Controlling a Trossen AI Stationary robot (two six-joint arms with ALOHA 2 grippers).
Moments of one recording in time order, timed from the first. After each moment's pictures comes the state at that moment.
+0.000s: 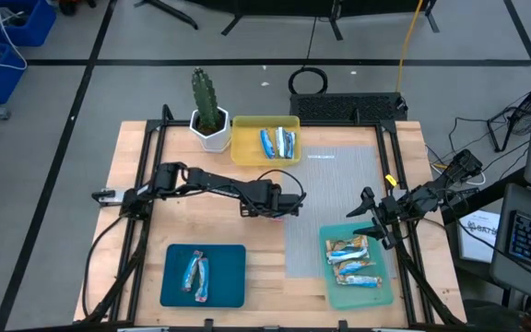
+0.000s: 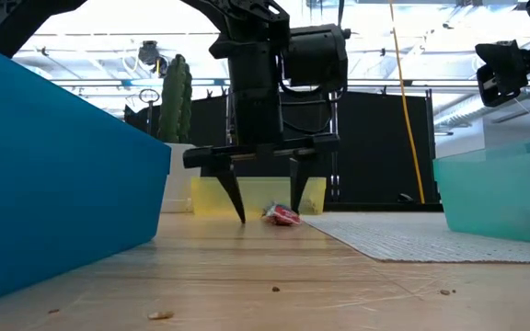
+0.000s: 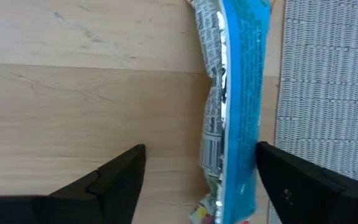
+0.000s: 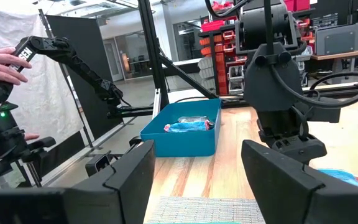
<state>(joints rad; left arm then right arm) -0.04 2.24 1.73 -0.91 -0.22 -1.66 0.62 0.03 0.02 0.07 0.36 0.17</state>
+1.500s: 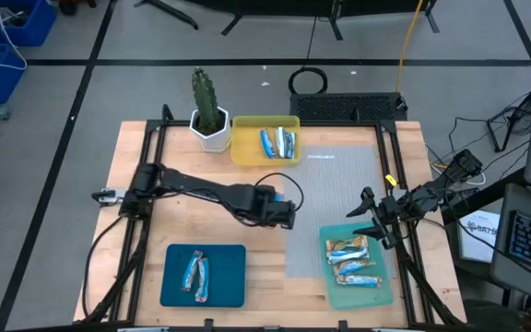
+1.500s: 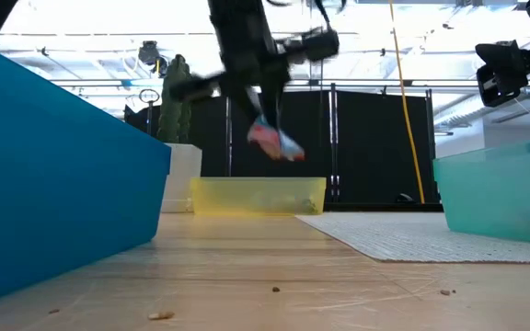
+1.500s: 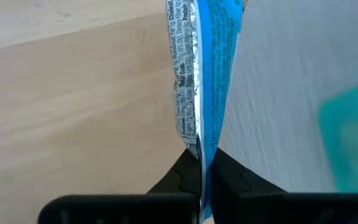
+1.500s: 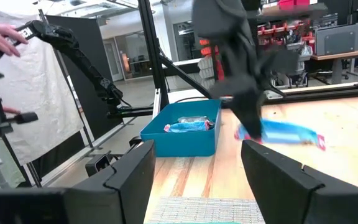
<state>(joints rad) -0.15 2.06 1.74 -0.96 -0.17 -1.45 0.62 0.03 0.02 0.07 0.36 0.17</state>
